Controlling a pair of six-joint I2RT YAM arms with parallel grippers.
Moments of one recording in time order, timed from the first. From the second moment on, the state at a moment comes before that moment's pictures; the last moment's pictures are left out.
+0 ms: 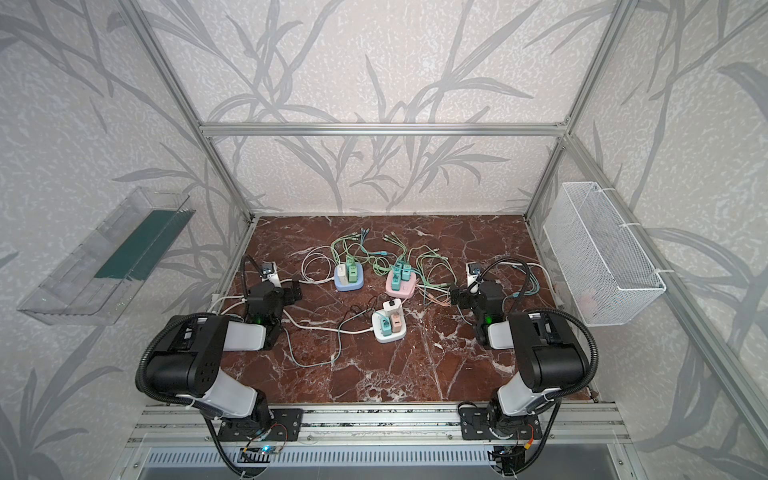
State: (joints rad) left arm 0.00 1.57 0.36 0.85 -0.25 -0.03; right arm 0.07 1.60 0.36 0.88 -0.07 -0.08
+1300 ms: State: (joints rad) left arm -0.50 0.80 0.51 0.05 -0.15 -0.09; right arm 0.19 1.10 0.53 0.08 -0.36 0.35
